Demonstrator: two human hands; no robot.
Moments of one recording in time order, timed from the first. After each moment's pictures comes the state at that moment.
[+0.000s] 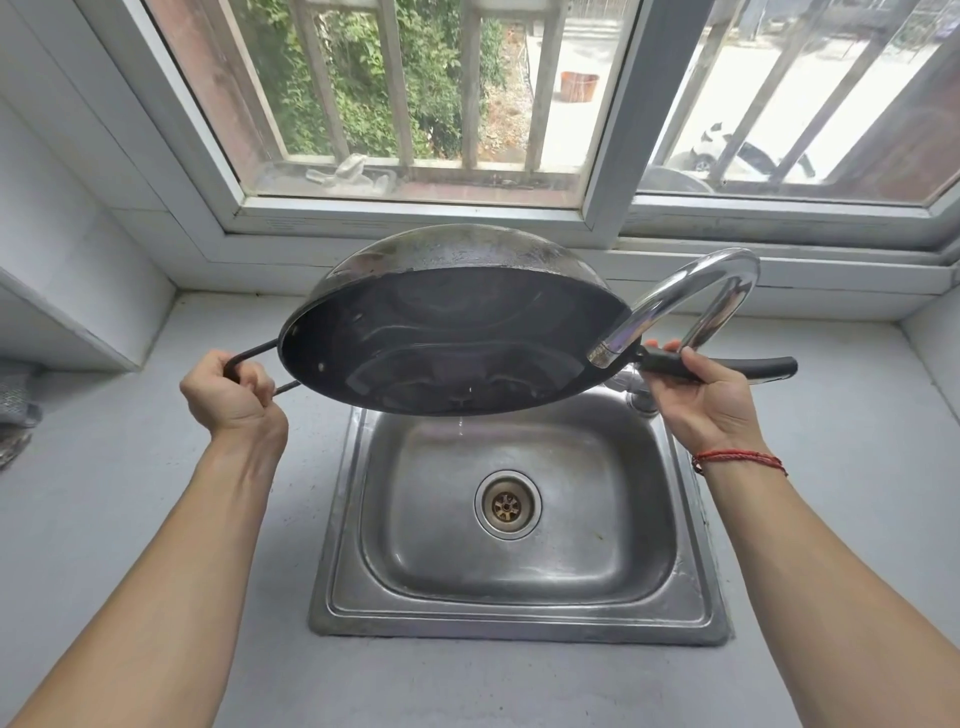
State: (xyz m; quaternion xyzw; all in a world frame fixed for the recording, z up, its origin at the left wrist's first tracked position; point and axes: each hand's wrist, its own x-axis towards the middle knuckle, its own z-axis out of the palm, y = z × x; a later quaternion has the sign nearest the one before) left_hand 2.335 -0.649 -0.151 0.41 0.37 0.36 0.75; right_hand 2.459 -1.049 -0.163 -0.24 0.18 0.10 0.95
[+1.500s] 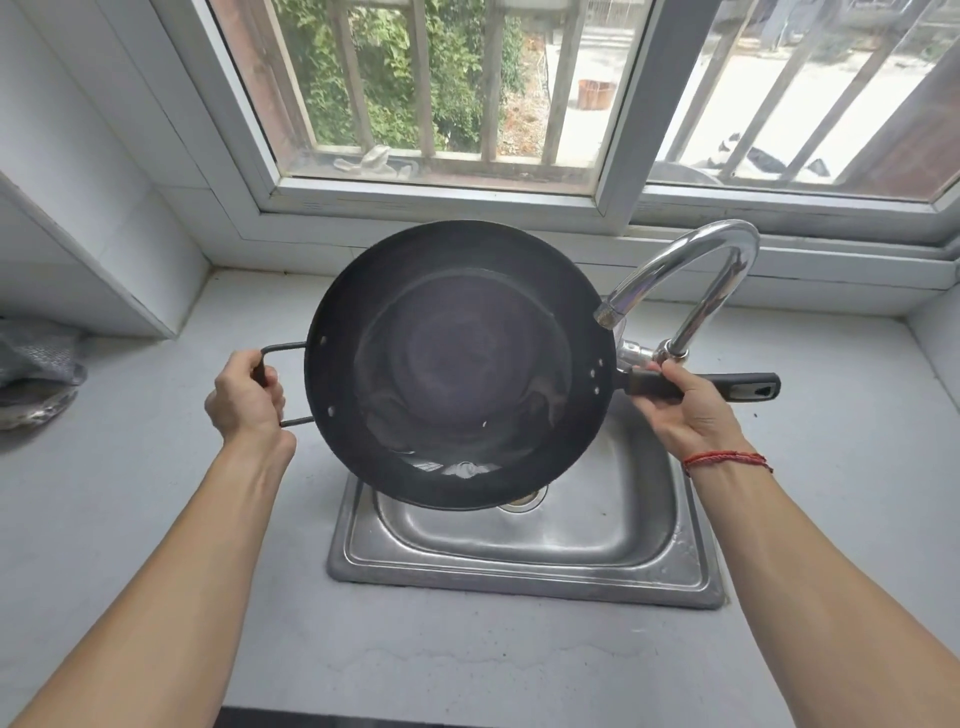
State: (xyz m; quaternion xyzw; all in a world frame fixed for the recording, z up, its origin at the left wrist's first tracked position) left_hand 2.274 -0.662 -0.148 0.45 0.49 0.30 0.68; right_hand 2.411 -1.040 -0.172 -0.40 0.29 0.14 0.86
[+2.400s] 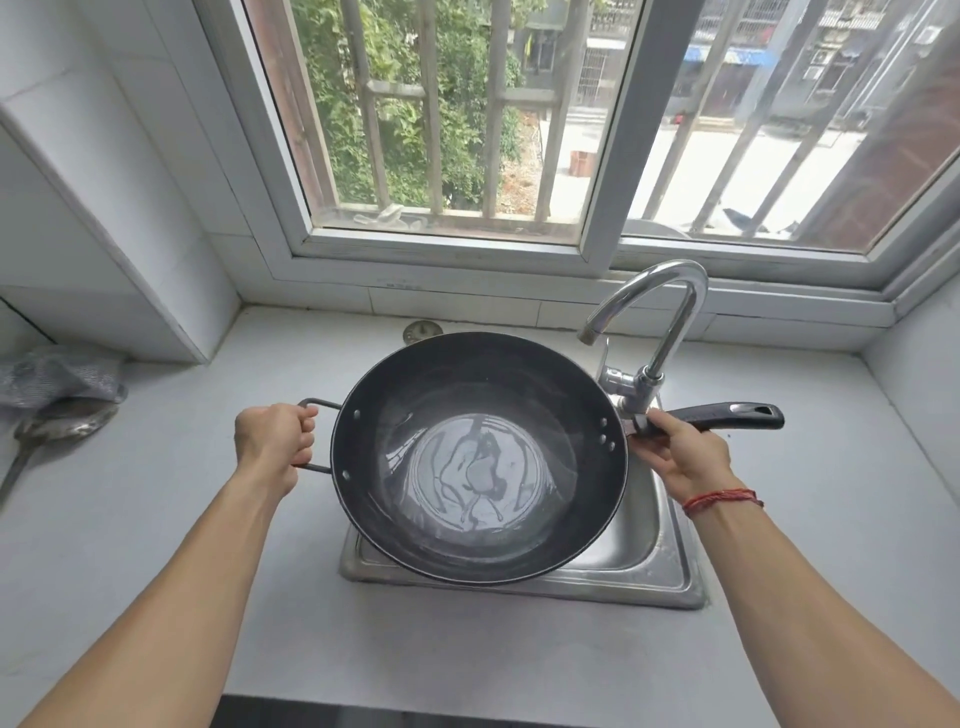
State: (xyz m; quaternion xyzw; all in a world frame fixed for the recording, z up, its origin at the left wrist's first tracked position) left_hand 2.231 -0.660 -0.140 0.57 0.46 0.15 0.66; right_hand 2.360 -1.061 -0.158 -0.55 0.29 0.08 0.78
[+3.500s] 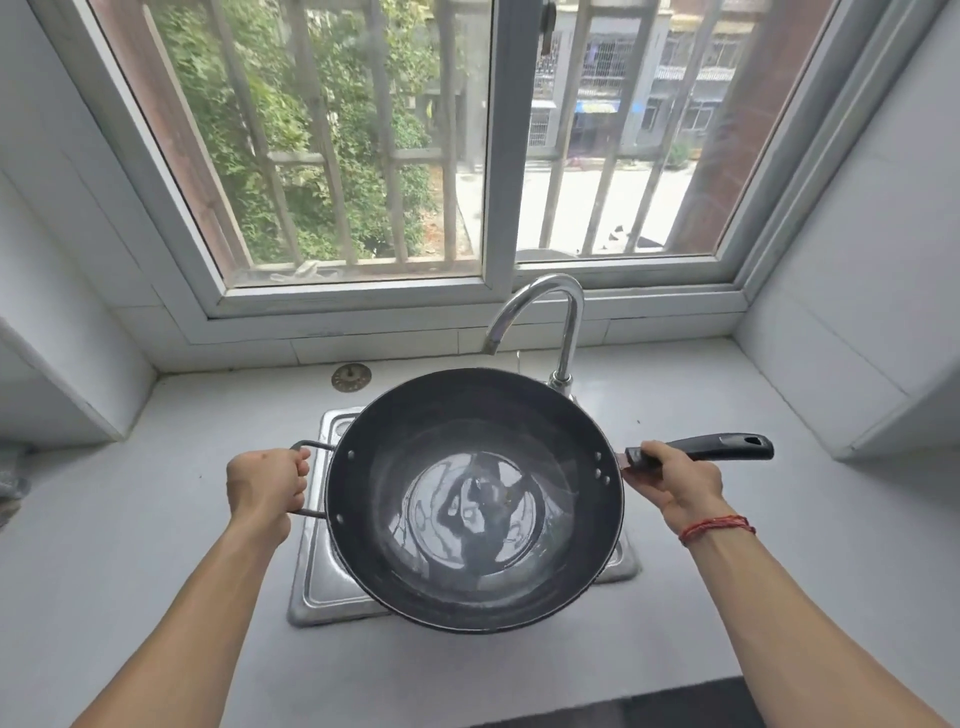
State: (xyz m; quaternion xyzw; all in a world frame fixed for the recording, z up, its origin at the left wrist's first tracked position) left_hand 2.235 -0.725 -0.135 0.63 0.42 0.13 0.64; right_hand 2.294 -1.142 -0.140 -0.57 0.35 0.01 0.75
